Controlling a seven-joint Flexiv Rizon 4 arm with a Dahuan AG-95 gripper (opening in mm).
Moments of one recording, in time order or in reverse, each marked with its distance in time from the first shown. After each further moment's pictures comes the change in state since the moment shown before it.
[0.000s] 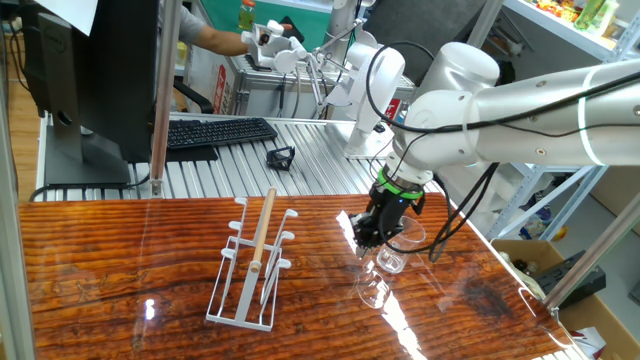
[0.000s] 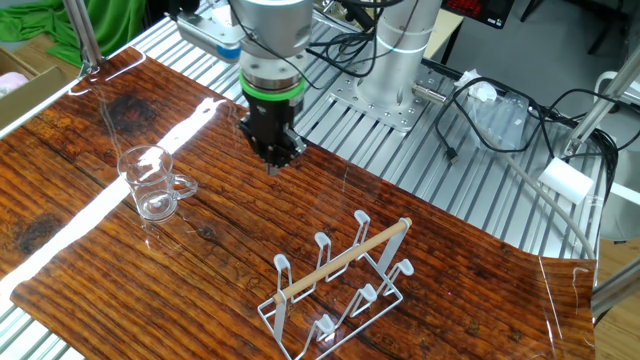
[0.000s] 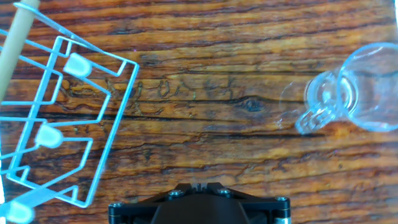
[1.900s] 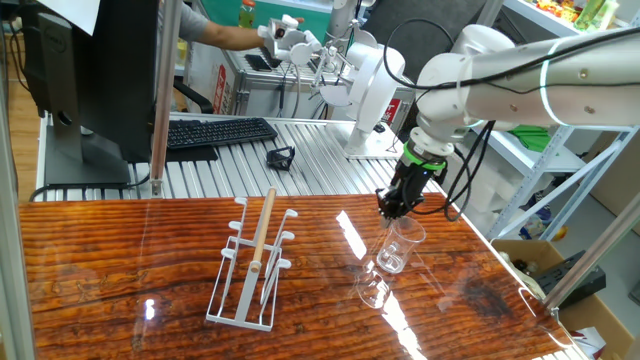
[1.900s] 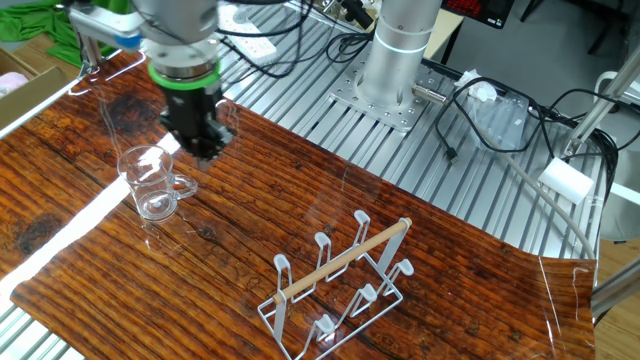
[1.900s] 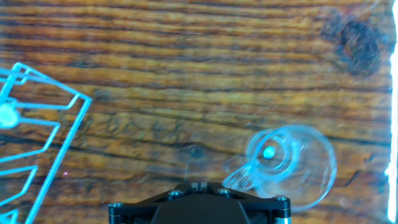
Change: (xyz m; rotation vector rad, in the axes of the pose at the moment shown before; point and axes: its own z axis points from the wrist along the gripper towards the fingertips) arm -0.077 -0.094 -0.014 0.007 0.007 -0.113
